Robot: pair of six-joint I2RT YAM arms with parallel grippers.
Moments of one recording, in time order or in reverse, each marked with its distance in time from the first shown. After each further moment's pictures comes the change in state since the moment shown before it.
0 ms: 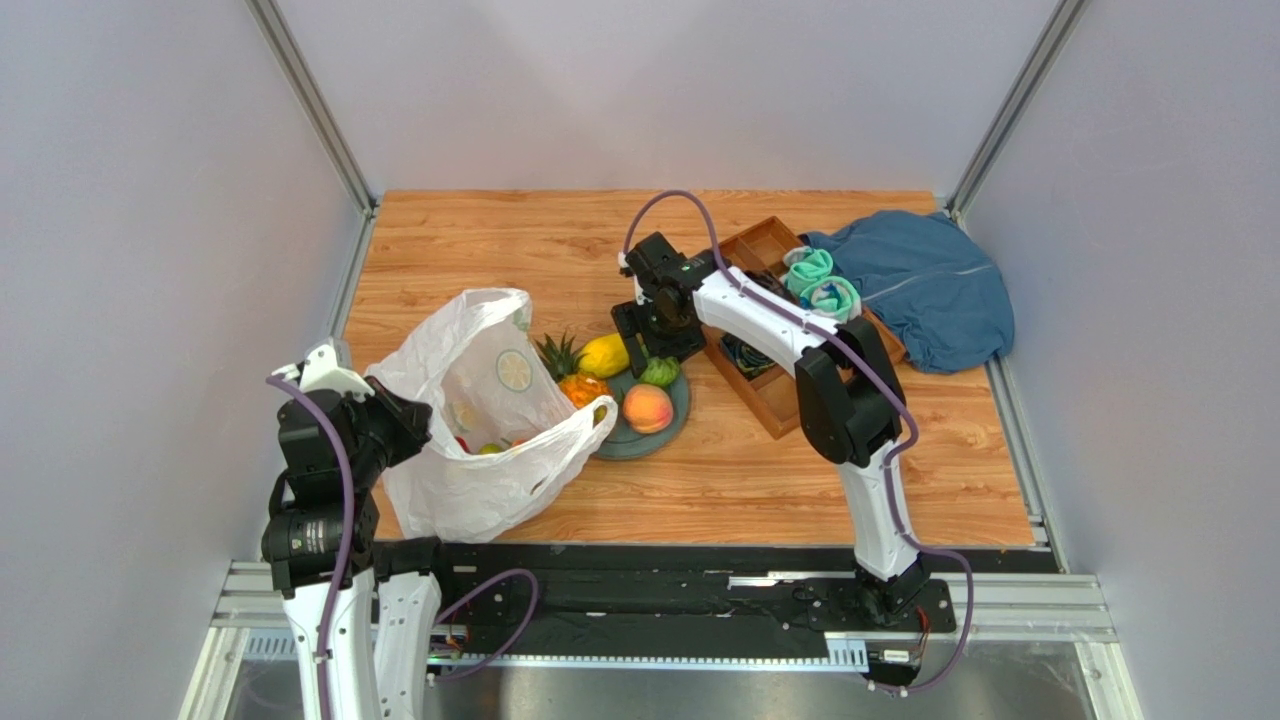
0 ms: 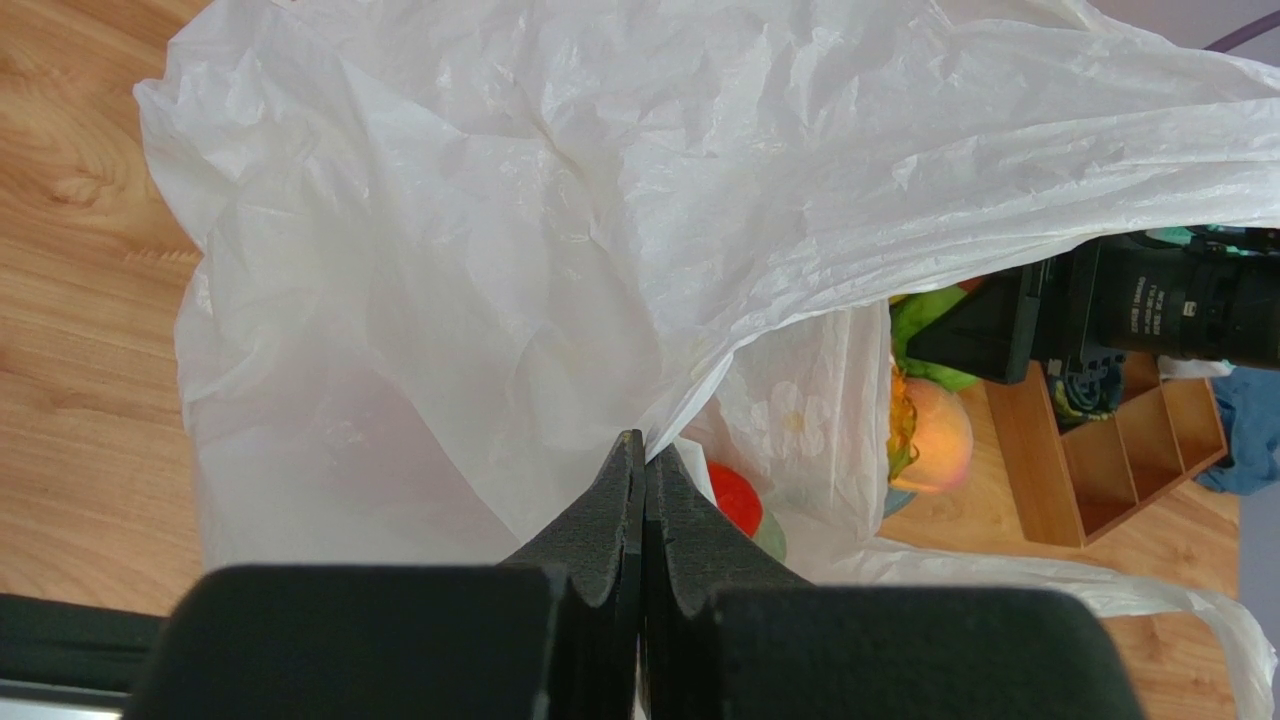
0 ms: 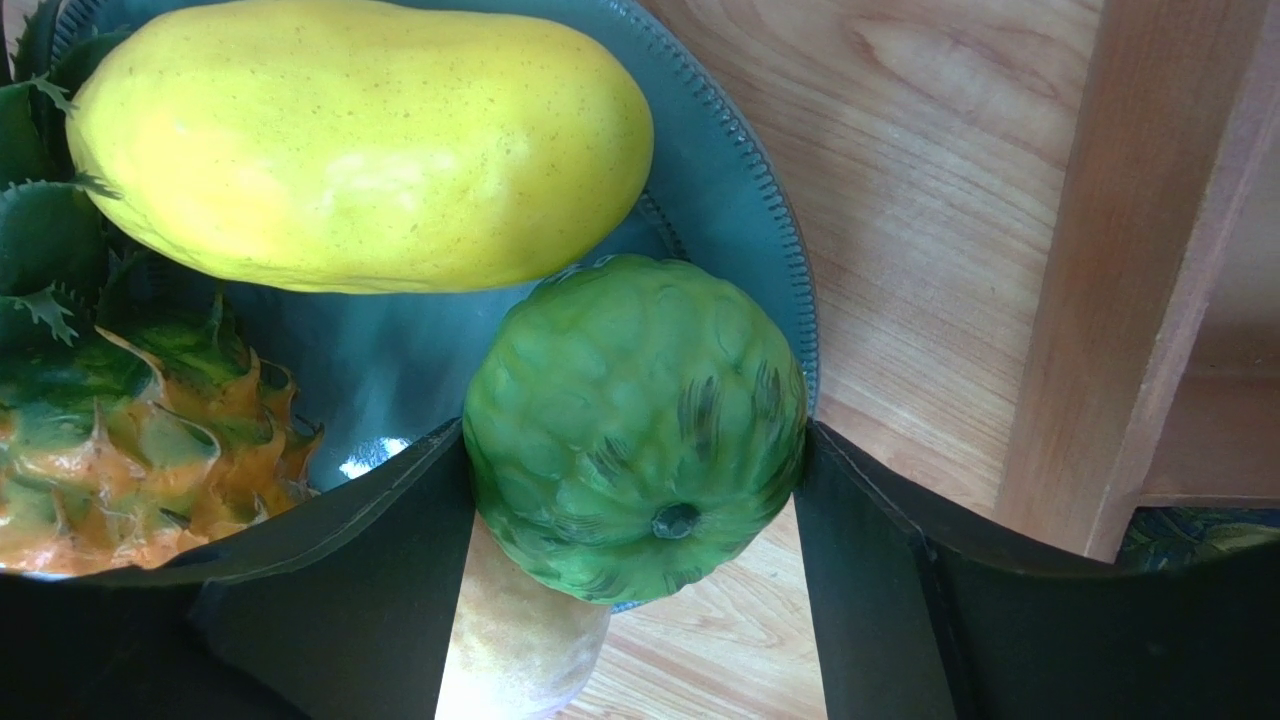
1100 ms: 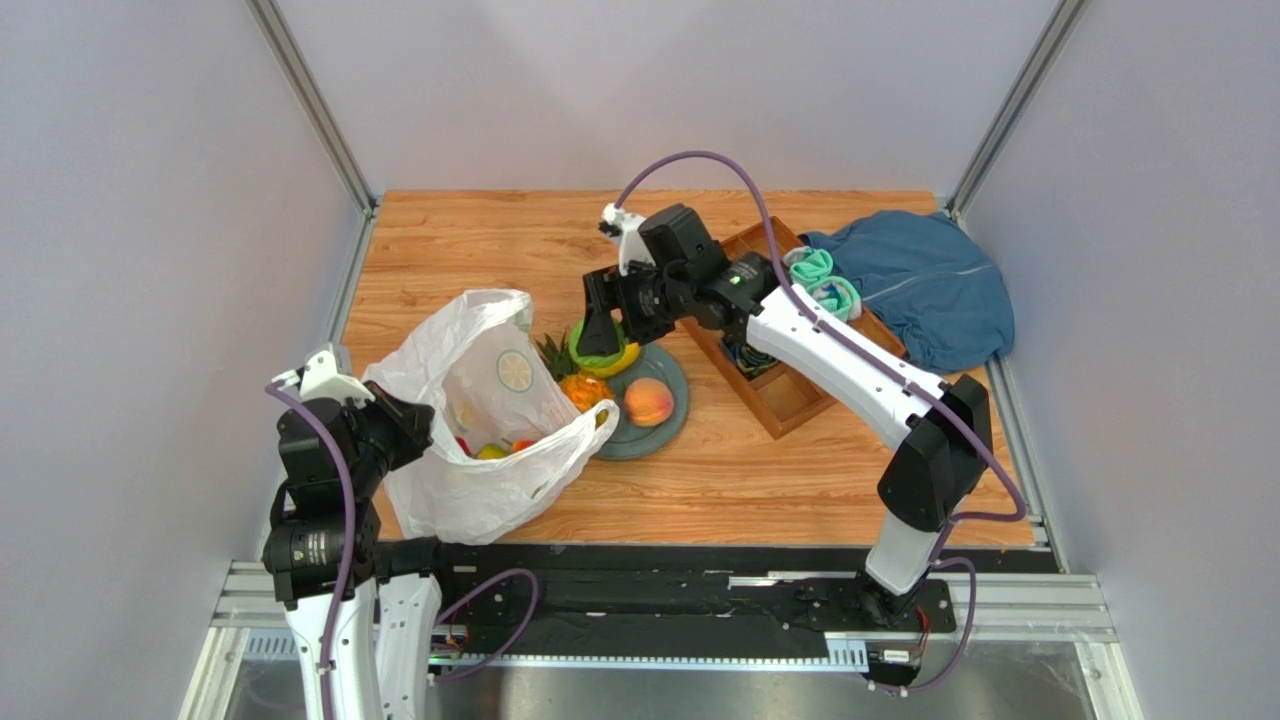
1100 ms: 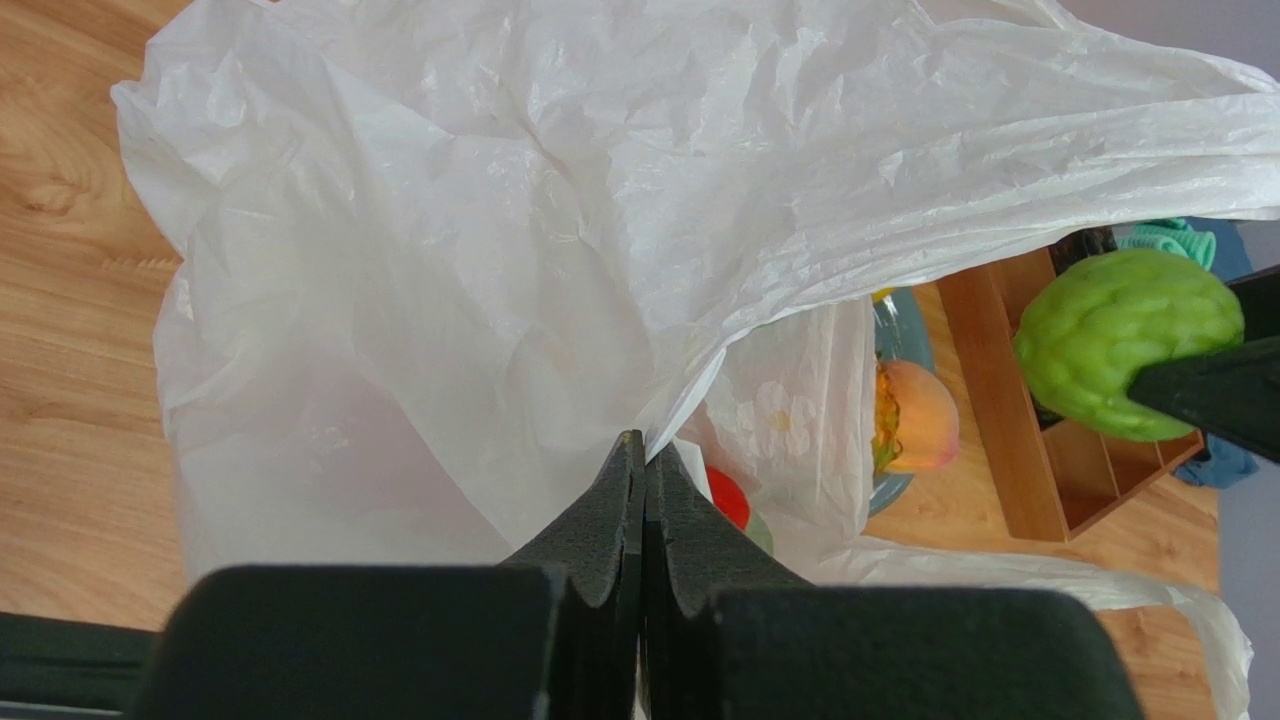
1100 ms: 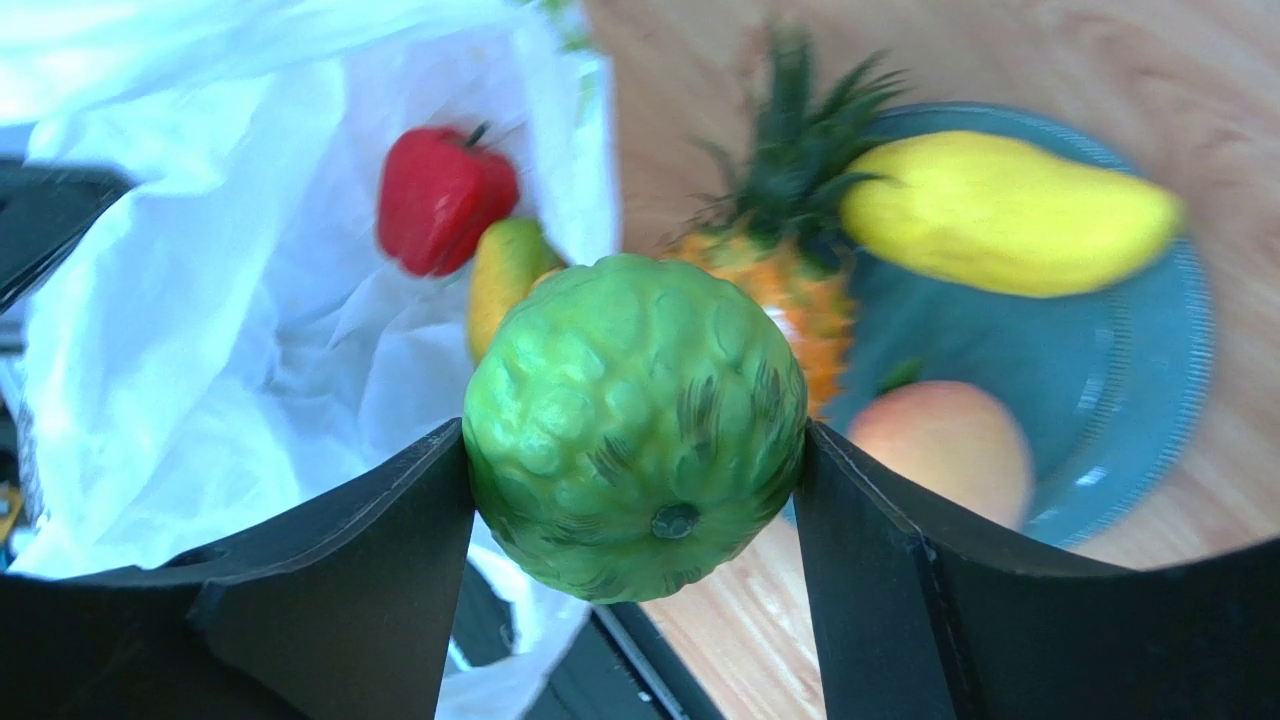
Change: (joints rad) left arm 0.000 -0.040 -0.015 0.008 0.015 -0.011; right arm 0.103 -0.394 -0.110 0.214 -0.268 0.109
